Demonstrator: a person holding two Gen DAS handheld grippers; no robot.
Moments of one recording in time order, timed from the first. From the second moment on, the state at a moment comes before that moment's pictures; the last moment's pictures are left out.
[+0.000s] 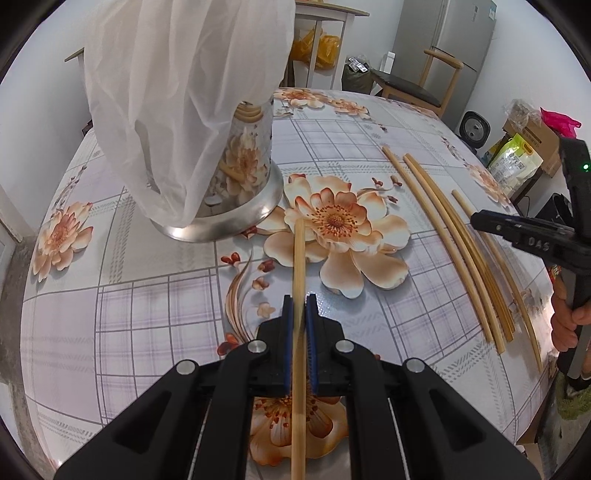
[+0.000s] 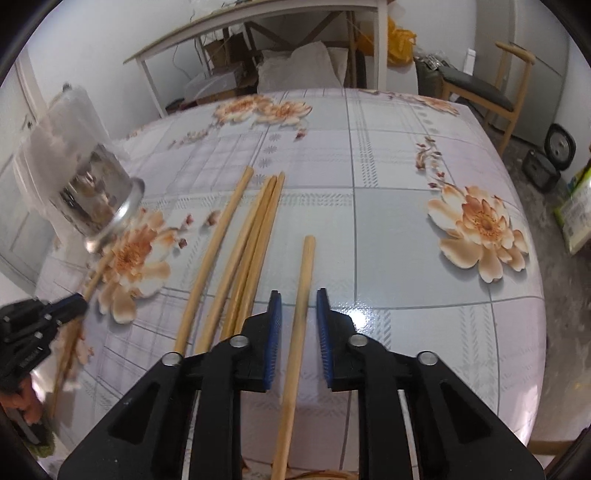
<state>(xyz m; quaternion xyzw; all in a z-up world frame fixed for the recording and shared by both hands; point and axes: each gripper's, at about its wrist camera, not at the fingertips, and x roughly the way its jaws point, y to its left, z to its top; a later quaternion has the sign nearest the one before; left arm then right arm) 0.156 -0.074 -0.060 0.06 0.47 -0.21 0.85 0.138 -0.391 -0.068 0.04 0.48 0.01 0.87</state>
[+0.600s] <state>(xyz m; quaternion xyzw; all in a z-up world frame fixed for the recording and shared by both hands) 0.153 -0.081 -0.054 0.08 0.49 -0.23 0.84 0.101 -0.394 -0.069 0.08 0.48 0.01 0.87</state>
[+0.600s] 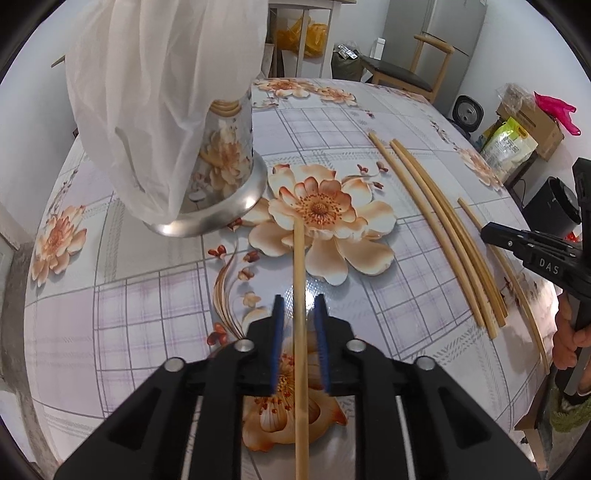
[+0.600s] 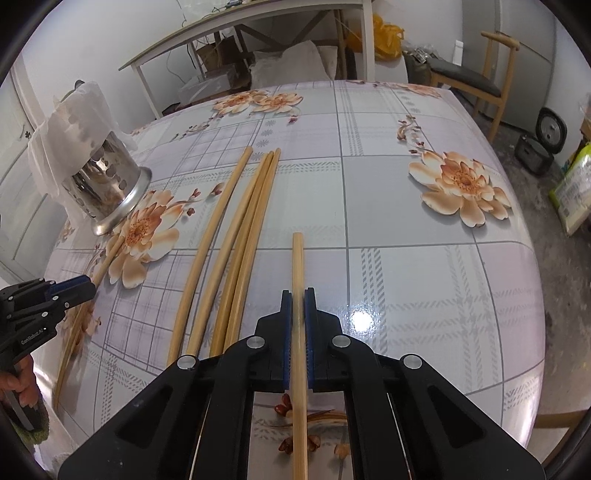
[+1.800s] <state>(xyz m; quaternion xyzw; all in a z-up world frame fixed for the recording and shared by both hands) 0.187 -0.108 -0.058 0.16 0.50 -0.23 0.82 0.119 -0.381 -0.076 0.03 0.49 0.00 0.87</state>
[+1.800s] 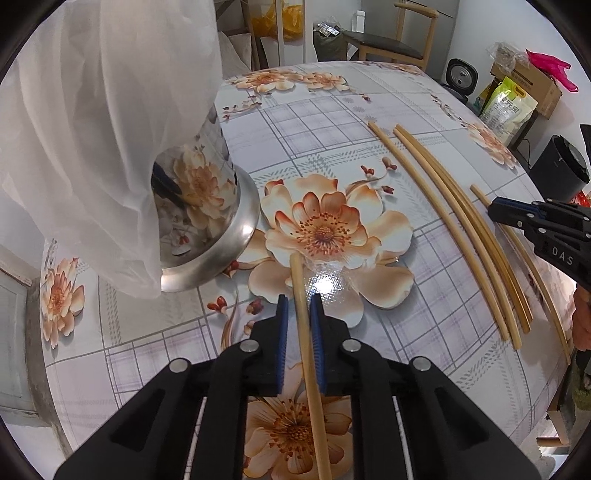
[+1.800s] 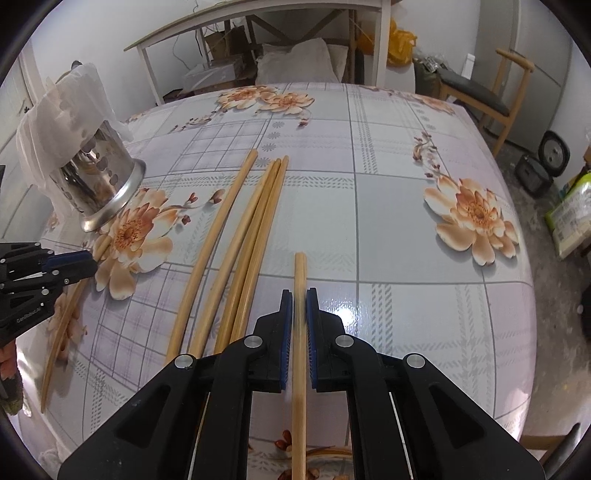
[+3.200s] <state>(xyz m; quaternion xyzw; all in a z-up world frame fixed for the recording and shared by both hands) 0.101 -0.012 0.106 0.01 0.32 -0.28 0.91 0.033 -0.374 0.084 0.19 0.29 0.10 0.94</state>
